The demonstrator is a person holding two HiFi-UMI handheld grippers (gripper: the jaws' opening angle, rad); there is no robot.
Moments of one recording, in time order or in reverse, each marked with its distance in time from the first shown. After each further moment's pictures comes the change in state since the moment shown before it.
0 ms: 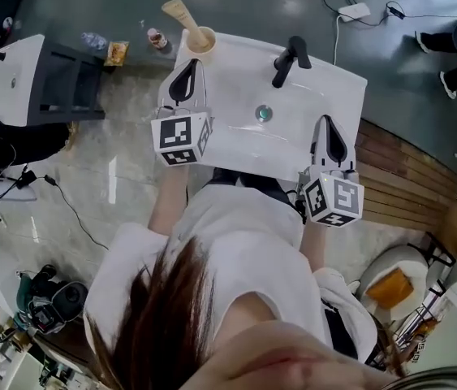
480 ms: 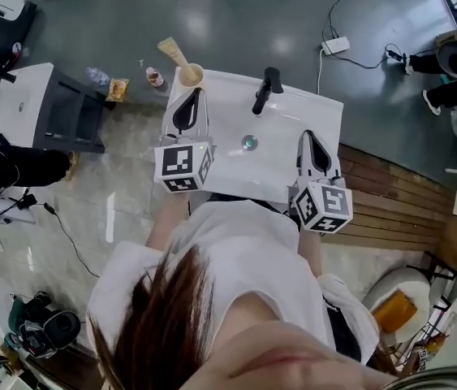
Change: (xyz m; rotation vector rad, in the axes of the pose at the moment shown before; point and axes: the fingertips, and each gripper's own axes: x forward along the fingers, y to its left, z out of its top) left arm -0.024 -0.048 0.060 -0.007 -0.090 -0.038; right arm -0.018 -0.007 0.032 0.019 -0.043 0.066
